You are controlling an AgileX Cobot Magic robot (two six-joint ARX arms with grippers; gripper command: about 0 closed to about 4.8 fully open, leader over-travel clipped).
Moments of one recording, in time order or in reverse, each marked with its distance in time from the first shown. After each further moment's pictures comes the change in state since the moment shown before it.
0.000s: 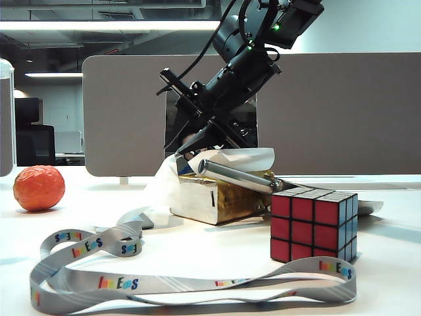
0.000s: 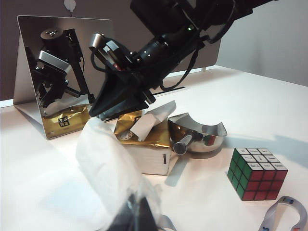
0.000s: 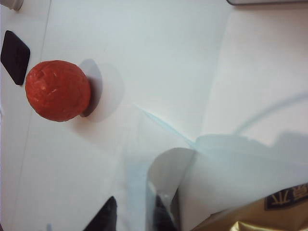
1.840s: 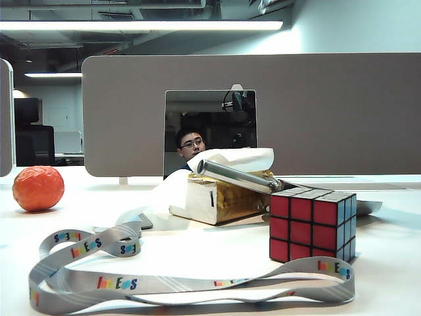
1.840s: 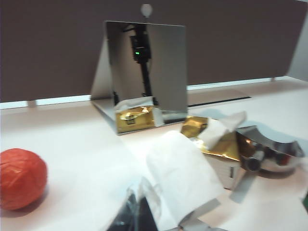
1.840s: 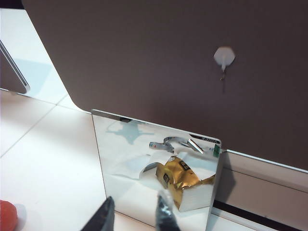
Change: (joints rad) left arm 0.000 0.000 0.000 0.000 -0.274 0.000; right arm -0.119 -0.469 -0.001 0.047 0.442 -0.489
